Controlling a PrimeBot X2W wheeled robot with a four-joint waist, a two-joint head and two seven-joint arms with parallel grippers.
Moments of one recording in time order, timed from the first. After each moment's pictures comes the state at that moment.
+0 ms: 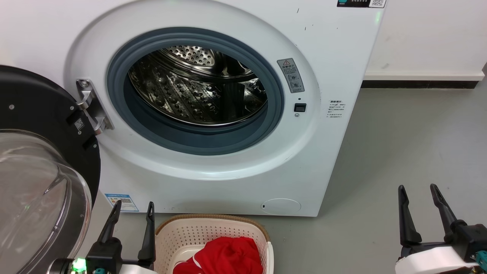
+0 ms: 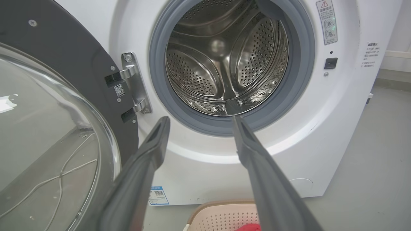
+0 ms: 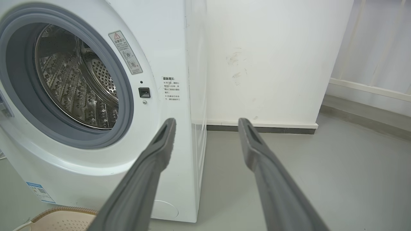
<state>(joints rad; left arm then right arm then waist) 0.10 0.13 -0.01 0.07 -0.03 -0.02 -0.26 0.05 -0.05 -0.11 0.09 0.04 0.13 -0.26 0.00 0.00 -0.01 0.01</state>
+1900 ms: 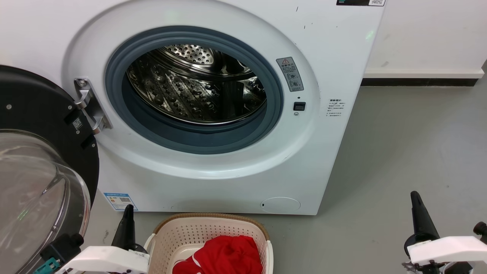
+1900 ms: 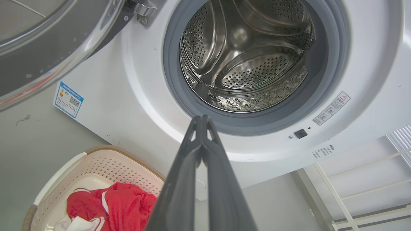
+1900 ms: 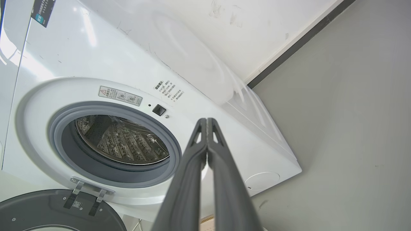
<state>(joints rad) 0.01 0.08 0.05 0.18 -0.84 -0.07 -0.06 0.00 -0.04 -0.11 0.20 0.85 0.13 -0.07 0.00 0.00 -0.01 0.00</state>
